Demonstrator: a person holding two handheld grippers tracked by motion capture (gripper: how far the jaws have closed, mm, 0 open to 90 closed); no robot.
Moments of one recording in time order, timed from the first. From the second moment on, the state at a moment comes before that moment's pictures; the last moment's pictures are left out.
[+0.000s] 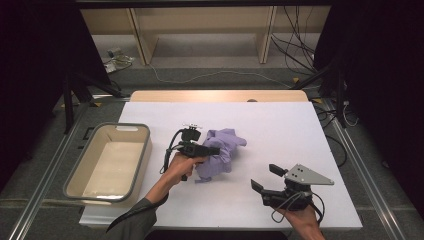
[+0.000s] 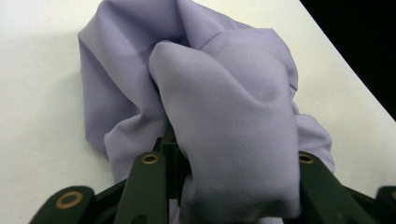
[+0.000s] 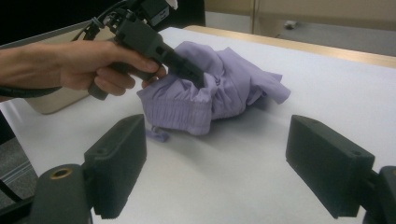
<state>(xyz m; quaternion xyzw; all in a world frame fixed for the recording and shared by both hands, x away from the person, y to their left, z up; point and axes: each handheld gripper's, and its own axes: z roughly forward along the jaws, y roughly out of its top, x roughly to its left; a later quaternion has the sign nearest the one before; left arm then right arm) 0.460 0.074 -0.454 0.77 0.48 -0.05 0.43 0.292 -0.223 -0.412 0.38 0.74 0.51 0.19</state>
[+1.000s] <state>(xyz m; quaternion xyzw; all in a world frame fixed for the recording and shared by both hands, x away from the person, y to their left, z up) 0.460 0.073 -0.461 0.77 0.47 -0.06 0.42 0.291 -0.223 -0.412 0.38 0.75 0.51 0.19</state>
